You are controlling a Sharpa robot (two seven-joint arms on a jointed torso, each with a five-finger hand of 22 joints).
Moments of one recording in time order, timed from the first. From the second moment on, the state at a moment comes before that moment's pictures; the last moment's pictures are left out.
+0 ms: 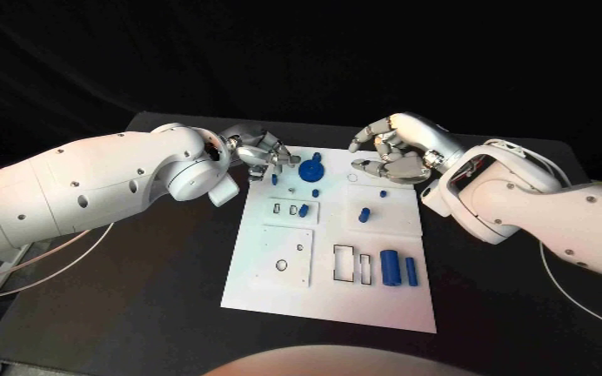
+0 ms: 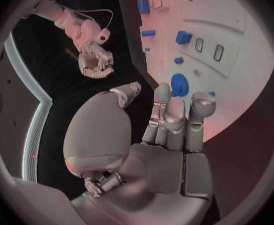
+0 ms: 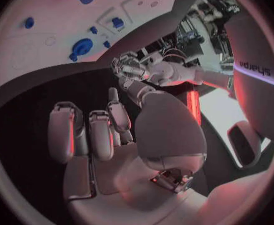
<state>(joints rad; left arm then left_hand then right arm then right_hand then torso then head) 1.26 -0.90 -0.04 1.54 -0.65 -0.07 -0.18 1.14 -0.24 0.50 0.26 0.12 0.86 0.13 0.49 0.52 1.04 0.05 0.89 0.52 1.41 -0.01 1.23 1.02 0.12 1.19 0.09 1.27 0.97 1.33 -0.86 -0.16 1.69 -1.16 -0.48 0.11 1.21 -0.15 0.49 0.01 0.16 0.95 0.14 0.30 0.46 1.30 0.05 1.30 1.24 1.47 -0.02 1.47 1.31 0.05 1.46 0.08 1.33 1.31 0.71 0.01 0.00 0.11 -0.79</state>
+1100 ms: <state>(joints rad) 1.33 -0.66 -0.05 1.42 -1.09 0.34 -0.51 1.06 -0.18 0.31 0.30 0.11 0.90 0.09 0.58 0.61 1.15 0.01 1.07 0.72 1.45 -0.05 1.27 1.07 0.10 1.32 0.05 1.38 1.17 1.34 -0.96 -0.16 1.61 -0.63 -0.48 0.18 1.19 -0.16 0.45 0.04 0.20 0.89 0.14 0.36 0.50 1.29 0.06 1.29 1.23 1.47 -0.02 1.47 1.31 0.05 1.46 0.09 1.31 1.31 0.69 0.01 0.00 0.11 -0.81</state>
